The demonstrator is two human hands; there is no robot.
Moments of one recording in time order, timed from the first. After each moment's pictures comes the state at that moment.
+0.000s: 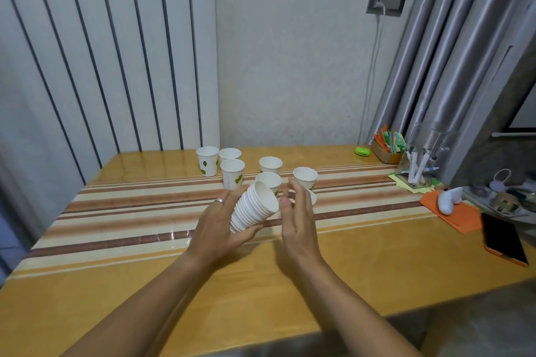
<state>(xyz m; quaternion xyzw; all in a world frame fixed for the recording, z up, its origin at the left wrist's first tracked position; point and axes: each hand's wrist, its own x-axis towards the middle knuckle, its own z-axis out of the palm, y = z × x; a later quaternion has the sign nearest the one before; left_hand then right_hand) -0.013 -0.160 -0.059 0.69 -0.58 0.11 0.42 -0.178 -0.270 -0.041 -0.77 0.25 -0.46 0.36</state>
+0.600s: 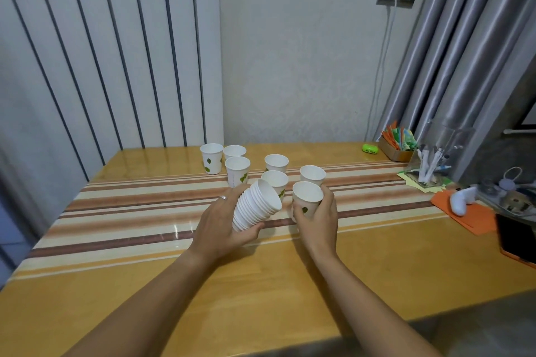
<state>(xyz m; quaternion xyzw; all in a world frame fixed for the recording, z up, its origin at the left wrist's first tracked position) -0.001 -0.164 -0.062 0.70 -0.57 0.09 0.42 -0.168 -0.319 -0.069 -0.72 0.41 -0.47 0.30</state>
